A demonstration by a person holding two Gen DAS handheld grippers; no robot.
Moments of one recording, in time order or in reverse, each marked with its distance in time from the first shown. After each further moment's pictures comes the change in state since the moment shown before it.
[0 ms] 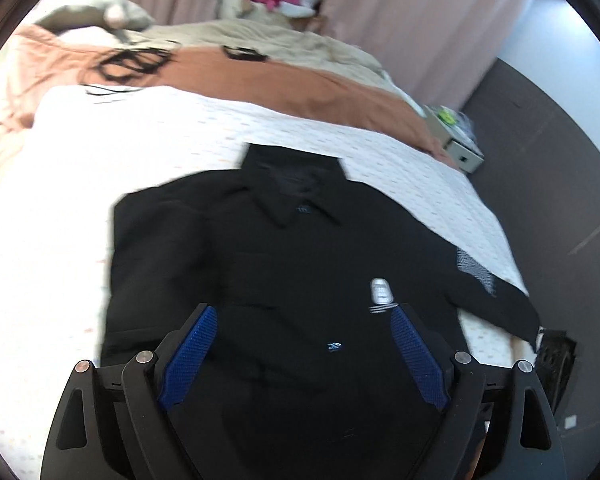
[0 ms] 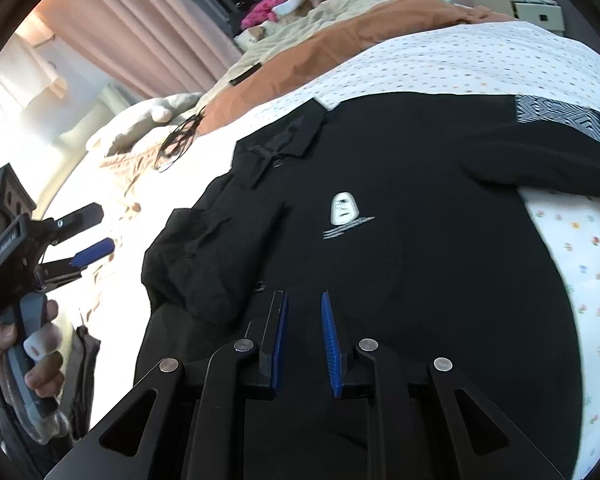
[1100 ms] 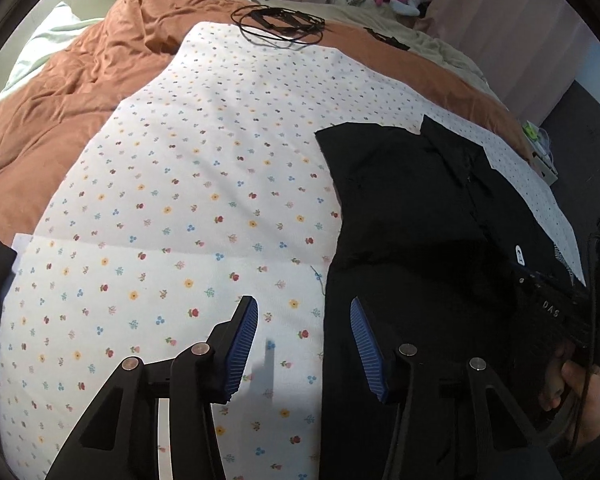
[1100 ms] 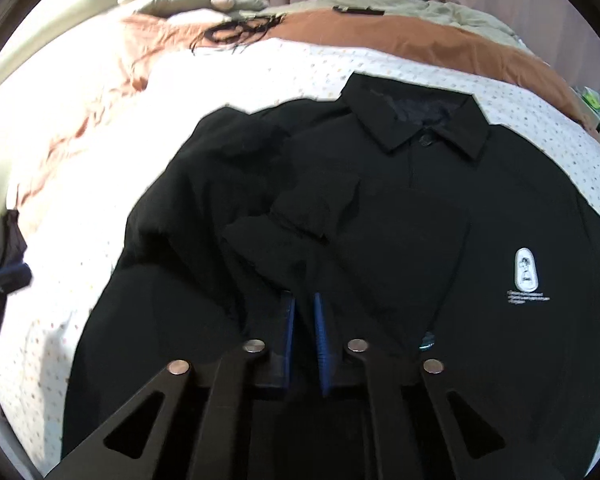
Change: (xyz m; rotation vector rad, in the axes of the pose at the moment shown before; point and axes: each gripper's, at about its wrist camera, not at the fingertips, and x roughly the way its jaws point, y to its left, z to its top) left arm -0.032 0.178 -0.077 -0.130 0.042 0.212; right arm 0.133 0.152 -0.003 -0.425 0.114 -0.222
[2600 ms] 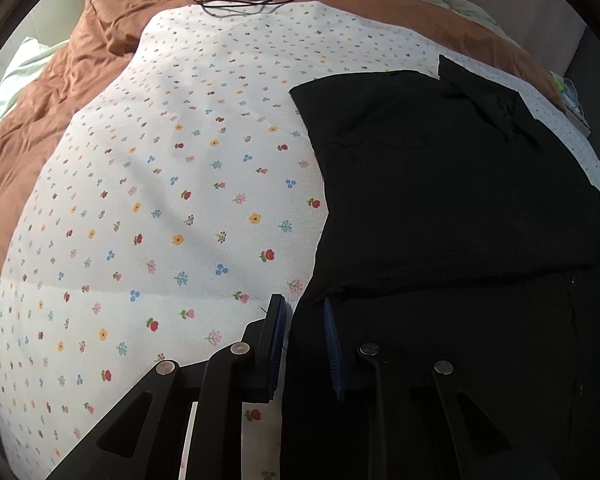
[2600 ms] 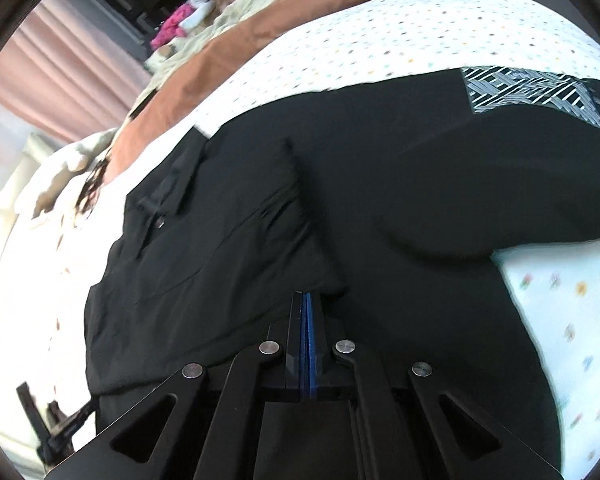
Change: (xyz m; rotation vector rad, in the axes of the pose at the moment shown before) left arm 0.098 -0.043 0.015 0.102 0.069 0.165; right arm -0.003 -0.262 -0.050 0.679 -0.078 0.025
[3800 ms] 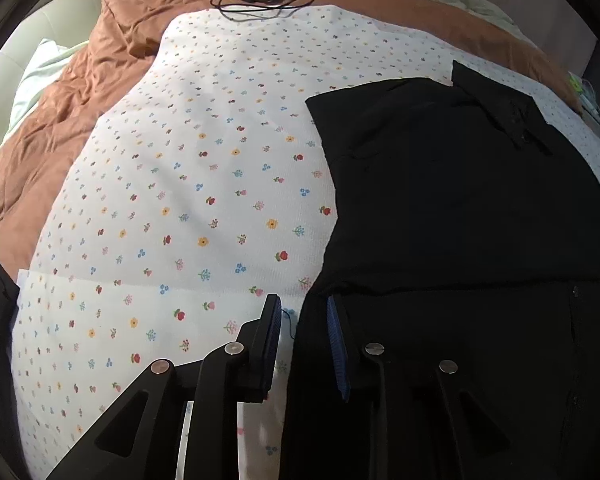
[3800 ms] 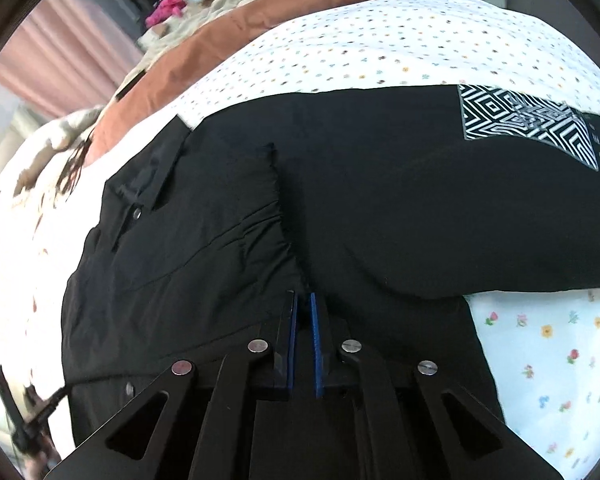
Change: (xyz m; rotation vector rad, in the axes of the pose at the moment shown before) left arm -0.021 -0.007 0.007 -0.026 0.018 0.064; right arm -0.001 0.007 0.015 -0.112 0.076 -0.060
